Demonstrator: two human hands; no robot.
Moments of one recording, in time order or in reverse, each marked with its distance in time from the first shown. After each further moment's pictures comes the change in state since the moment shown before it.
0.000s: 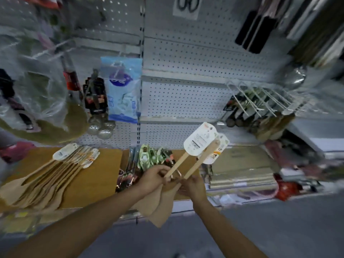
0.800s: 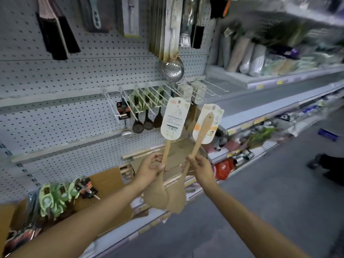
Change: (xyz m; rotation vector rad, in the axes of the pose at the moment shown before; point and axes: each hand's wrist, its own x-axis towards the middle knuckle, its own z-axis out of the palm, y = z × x) left_hand 0.138 0.215 0.386 -0.093 -0.168 0.182; right_hand 0.057 -0.061 -0.466 0.100 0.255 -0.413
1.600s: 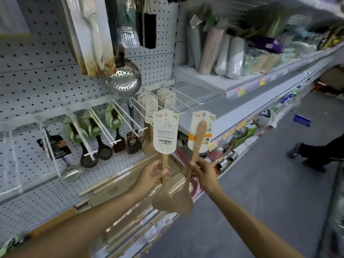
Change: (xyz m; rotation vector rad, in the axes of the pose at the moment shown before) left_hand 0.256 0.009 0.125 -0.065 -0.234 -0.015; right_hand 0.231 0.031 -0.149 -0.176 0.123 -0.010
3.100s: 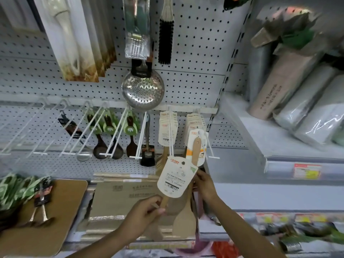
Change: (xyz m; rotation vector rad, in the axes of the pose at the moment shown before) left_hand 0.120 -0.022 0.118 0.108 0.480 -0.040; right_hand 0.302 0.058 -0.030 -0.054 -0.655 0.008
